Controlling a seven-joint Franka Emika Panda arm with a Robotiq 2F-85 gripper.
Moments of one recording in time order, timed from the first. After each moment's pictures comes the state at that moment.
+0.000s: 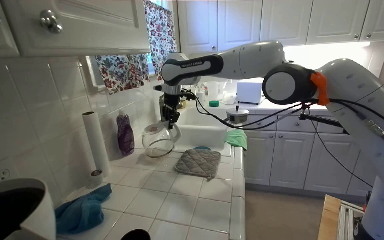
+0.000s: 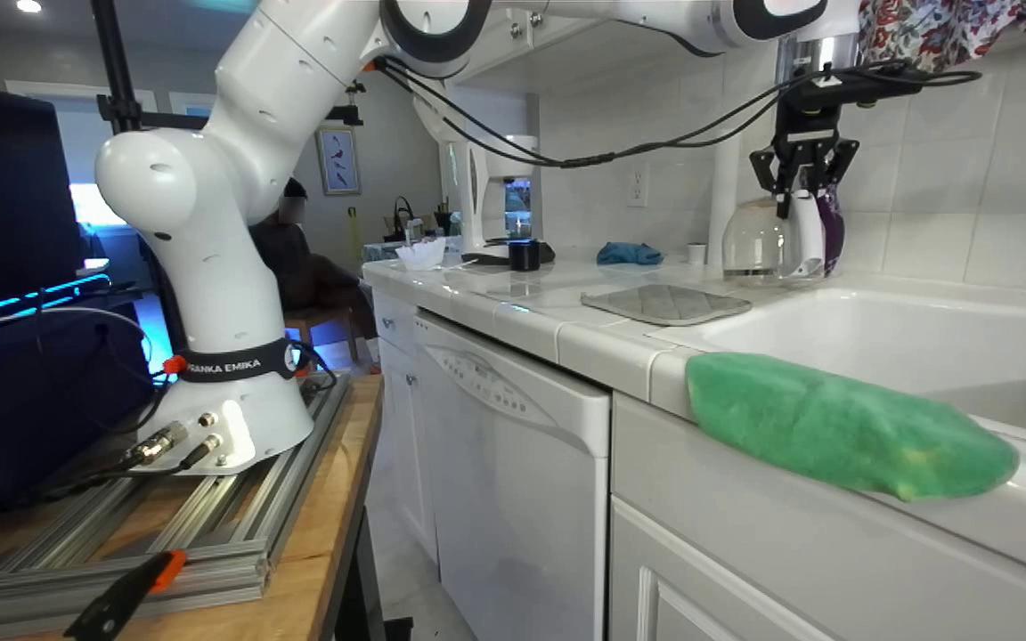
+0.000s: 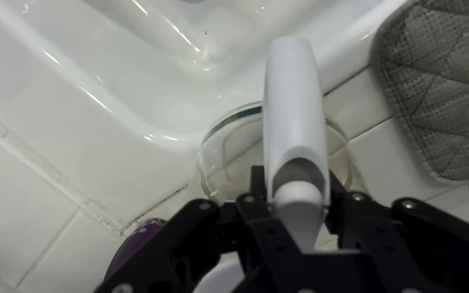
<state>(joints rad) -0.09 0.77 0.11 -0.95 0.06 1.86 -1.36</state>
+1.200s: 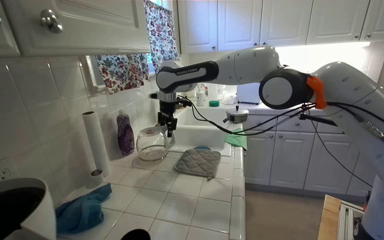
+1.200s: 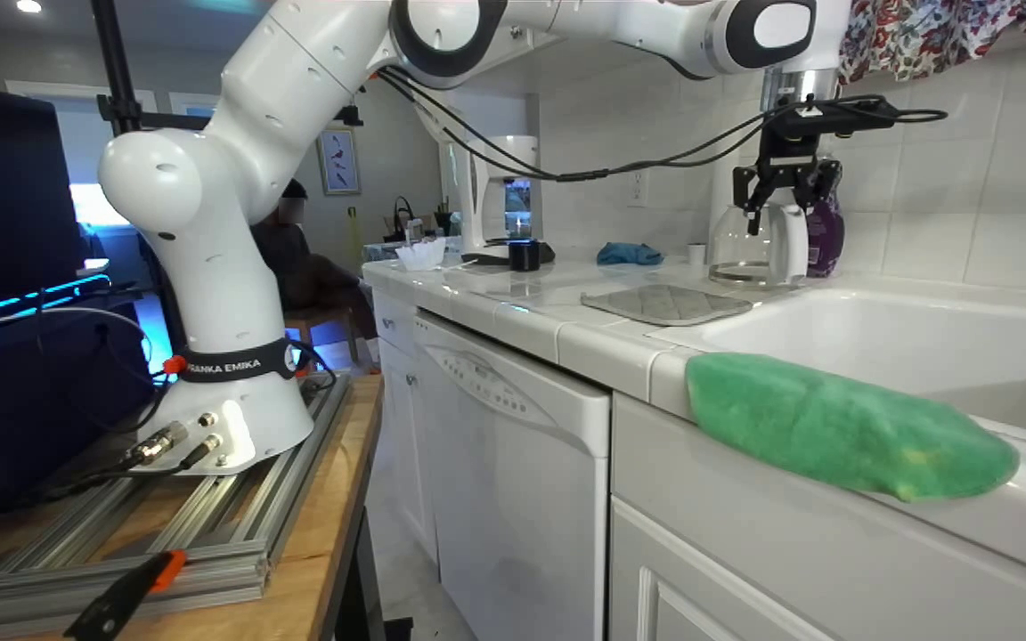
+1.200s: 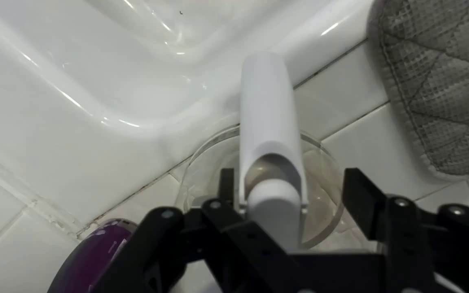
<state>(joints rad) -0.05 0.81 0.11 -0.95 0.06 1.85 -1.36</state>
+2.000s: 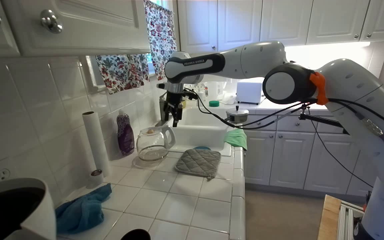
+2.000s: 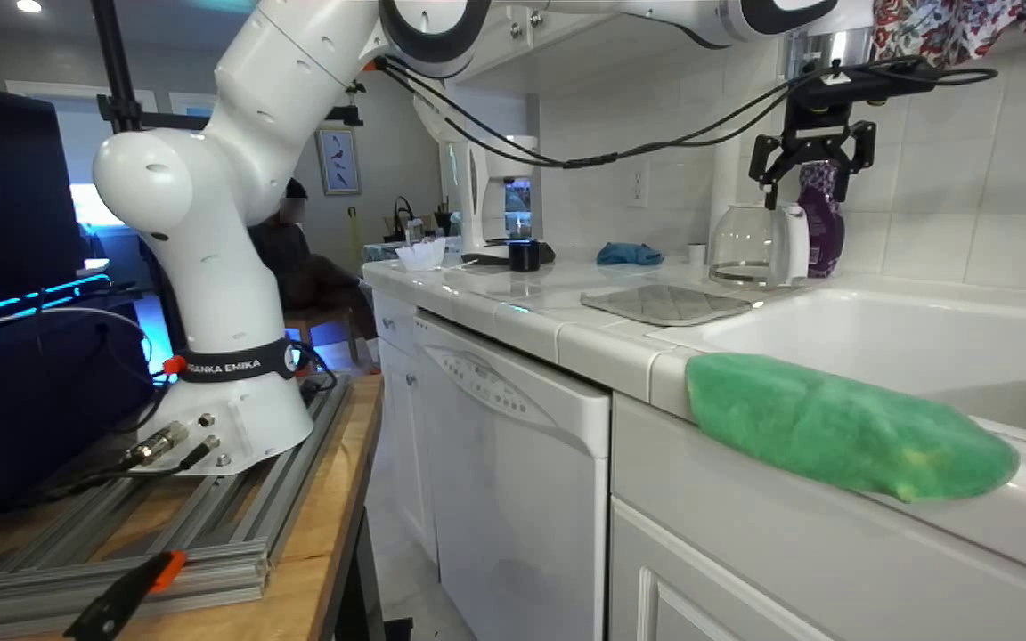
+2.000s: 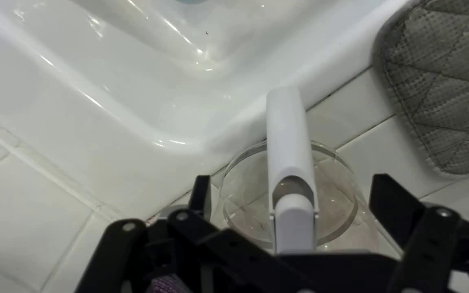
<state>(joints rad) -0.12 0.77 0.12 -0.94 0.10 1.85 -1.36</state>
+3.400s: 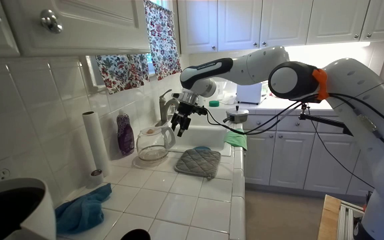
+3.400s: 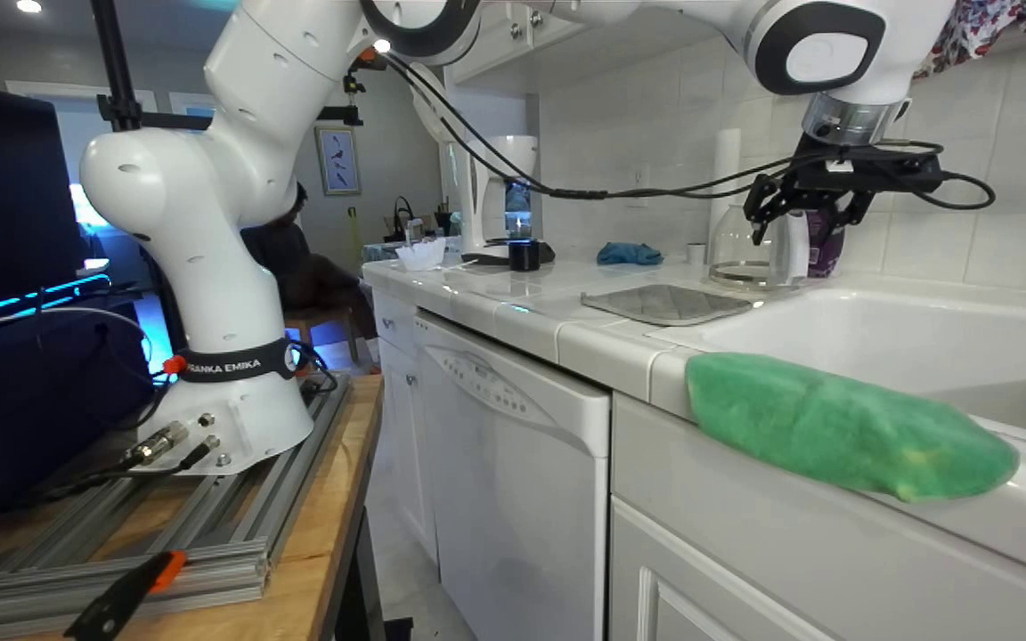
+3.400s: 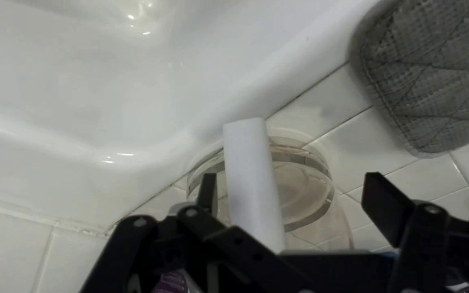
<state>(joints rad) -0.31 0.78 0.23 -1.13 0.39 1.90 -1.50</state>
